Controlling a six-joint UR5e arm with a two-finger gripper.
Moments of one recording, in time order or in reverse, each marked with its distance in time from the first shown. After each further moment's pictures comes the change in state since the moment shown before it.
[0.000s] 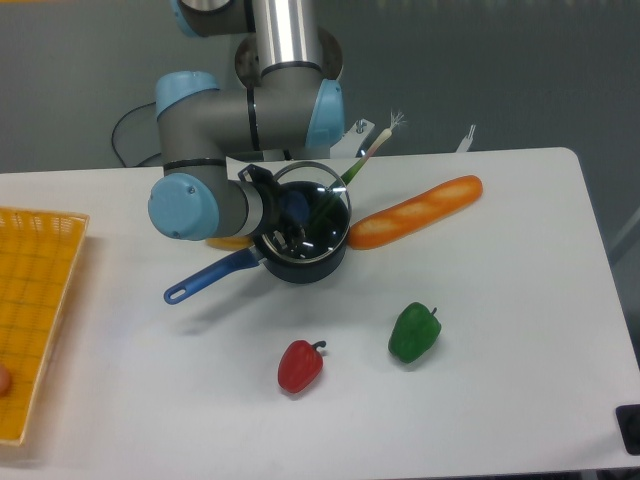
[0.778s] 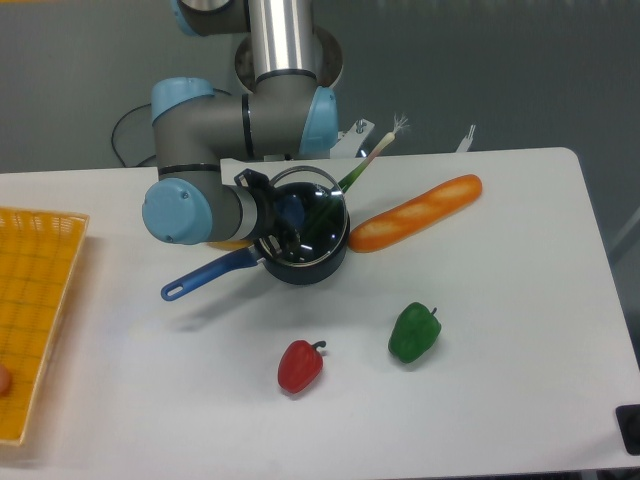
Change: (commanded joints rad) arm -0.011 0.003 -0.012 0.002 0.000 0.000
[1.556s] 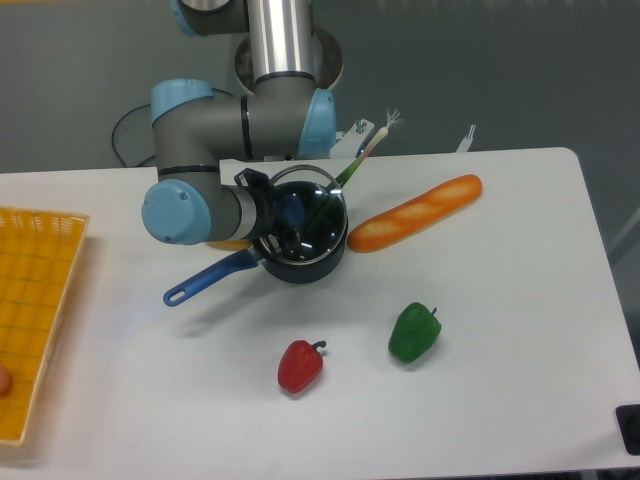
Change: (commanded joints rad) arm 0.000 -0.003 -0.008 -0.002 0.014 0.002
